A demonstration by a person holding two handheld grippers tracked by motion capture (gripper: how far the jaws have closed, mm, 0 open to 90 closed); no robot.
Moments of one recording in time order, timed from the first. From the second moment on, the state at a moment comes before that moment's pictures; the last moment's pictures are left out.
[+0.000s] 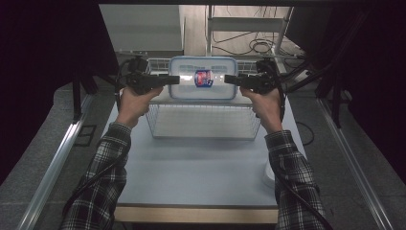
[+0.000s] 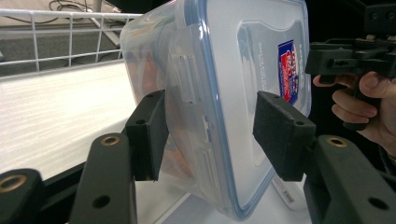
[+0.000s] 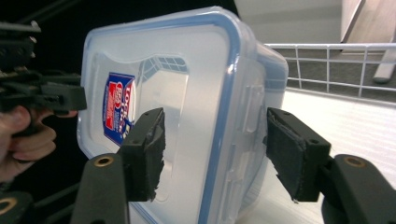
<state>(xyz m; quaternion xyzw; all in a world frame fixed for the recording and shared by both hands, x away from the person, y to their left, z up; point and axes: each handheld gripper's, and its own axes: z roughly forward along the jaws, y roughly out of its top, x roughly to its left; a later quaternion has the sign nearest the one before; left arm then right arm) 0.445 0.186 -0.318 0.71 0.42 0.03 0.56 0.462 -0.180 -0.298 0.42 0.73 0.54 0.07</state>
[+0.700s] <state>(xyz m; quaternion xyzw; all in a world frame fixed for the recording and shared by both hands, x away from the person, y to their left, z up) 0.448 0.184 -0.324 0.72 0.43 0.06 0.55 0.464 -0.176 -0.306 0.42 0.74 0.51 0.10</state>
